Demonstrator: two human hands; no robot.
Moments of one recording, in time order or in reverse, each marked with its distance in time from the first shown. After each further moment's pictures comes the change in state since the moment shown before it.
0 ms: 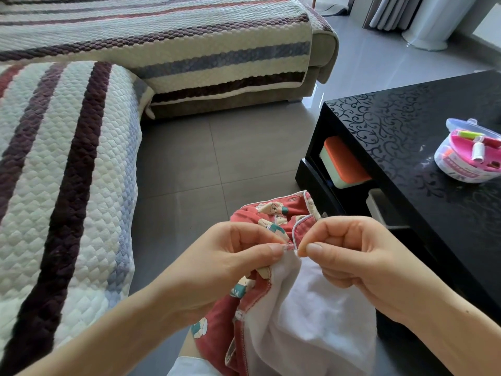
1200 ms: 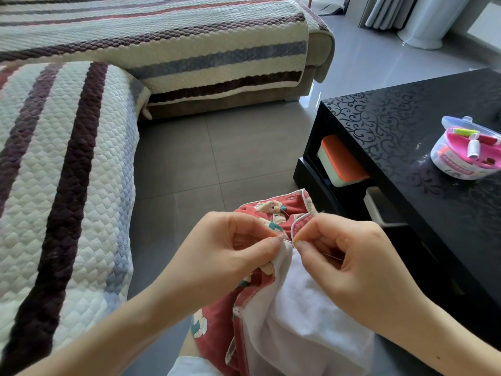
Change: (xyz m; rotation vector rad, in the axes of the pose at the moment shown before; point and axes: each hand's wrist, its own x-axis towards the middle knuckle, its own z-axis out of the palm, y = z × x) left_hand 0.001 -0.001 -0.002 0.232 0.122 0.146; right_hand -0.002 0.009 0.017 -0.781 0.259 -0.462
